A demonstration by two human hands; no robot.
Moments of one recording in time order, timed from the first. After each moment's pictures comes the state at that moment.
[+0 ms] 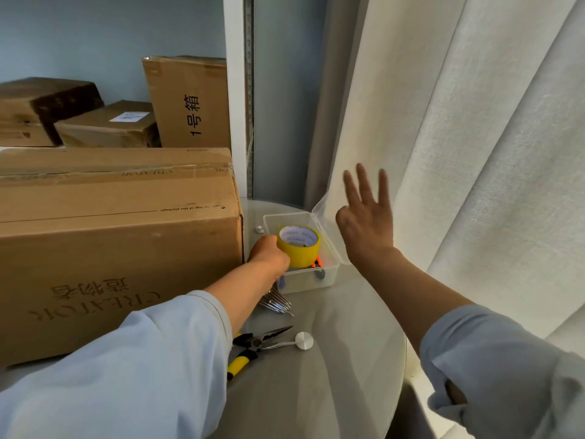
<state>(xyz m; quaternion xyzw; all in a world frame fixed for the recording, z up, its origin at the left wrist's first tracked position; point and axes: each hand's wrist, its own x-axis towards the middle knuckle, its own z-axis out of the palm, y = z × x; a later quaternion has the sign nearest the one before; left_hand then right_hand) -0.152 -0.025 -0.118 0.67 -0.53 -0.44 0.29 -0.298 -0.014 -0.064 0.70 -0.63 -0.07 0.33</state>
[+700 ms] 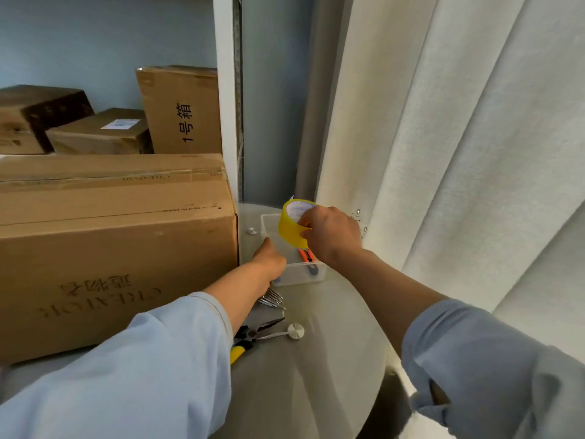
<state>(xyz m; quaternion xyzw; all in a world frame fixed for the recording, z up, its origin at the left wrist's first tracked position) -0.158 -0.001 -0.106 0.65 -0.51 -0.49 0.27 -0.270 0.009 -0.056 0.73 -0.67 0.13 0.05</state>
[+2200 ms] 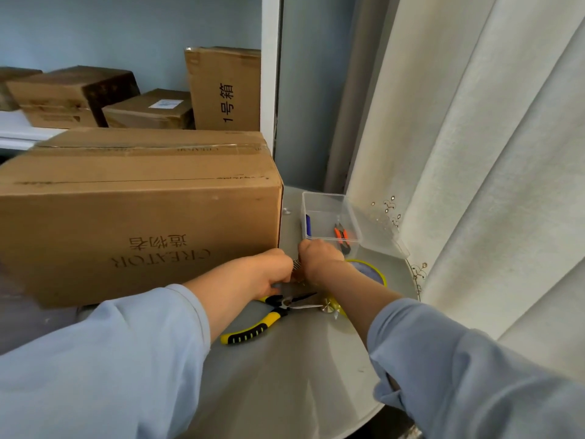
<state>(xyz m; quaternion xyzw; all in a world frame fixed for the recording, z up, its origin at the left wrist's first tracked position) -0.107 0.046 -0.120 0.64 -0.44 -0.58 0.22 -0.204 0.024 -0.121 0.75 -0.65 -0.08 -0.07</state>
